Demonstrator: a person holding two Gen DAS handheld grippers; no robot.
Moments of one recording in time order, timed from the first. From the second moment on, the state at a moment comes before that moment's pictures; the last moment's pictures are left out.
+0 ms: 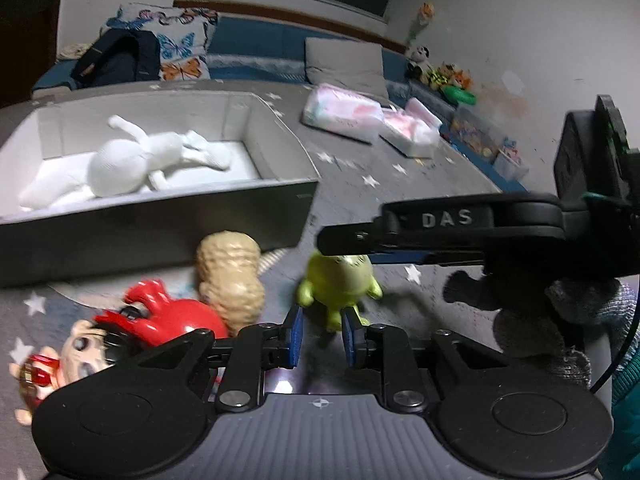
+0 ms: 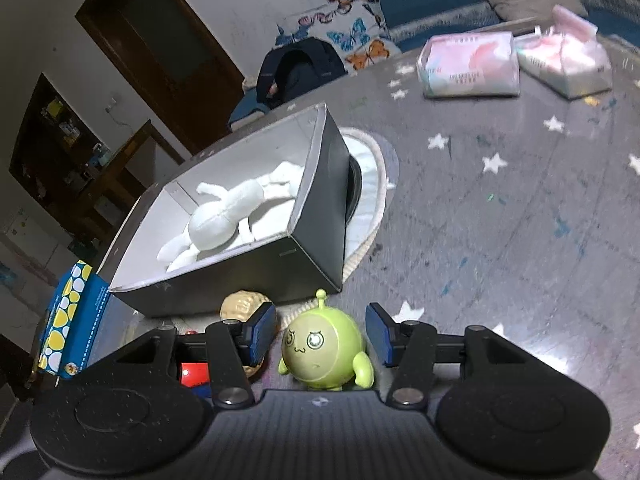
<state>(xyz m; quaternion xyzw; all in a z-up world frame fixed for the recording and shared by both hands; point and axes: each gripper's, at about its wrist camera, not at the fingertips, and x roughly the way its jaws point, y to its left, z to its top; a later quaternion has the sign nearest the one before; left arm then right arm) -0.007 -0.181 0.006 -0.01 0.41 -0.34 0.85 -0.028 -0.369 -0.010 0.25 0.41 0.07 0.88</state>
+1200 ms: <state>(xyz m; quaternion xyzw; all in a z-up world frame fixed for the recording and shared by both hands) 0.003 -0.192 -0.004 -0.05 0.42 -0.33 0.84 -0.039 -0.362 0.000 0.24 0.39 0.09 0.88</state>
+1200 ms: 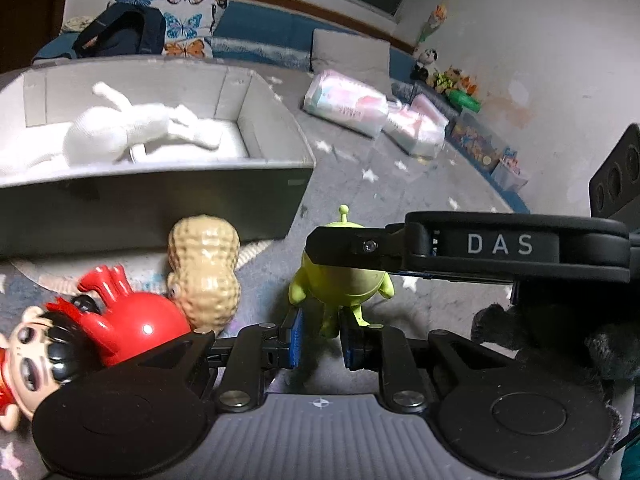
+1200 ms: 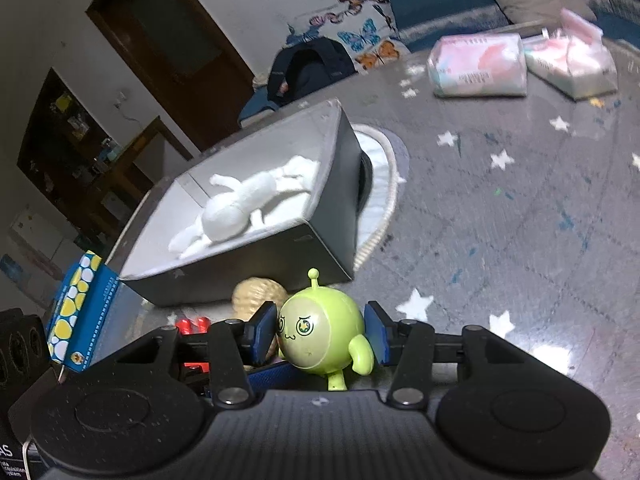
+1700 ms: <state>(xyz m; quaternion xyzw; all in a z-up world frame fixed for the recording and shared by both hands) 0.066 -0.162 0.063 -0.06 0.36 -0.30 0.88 0.036 -0.319 0.063 0.20 0.33 0.14 0.91</state>
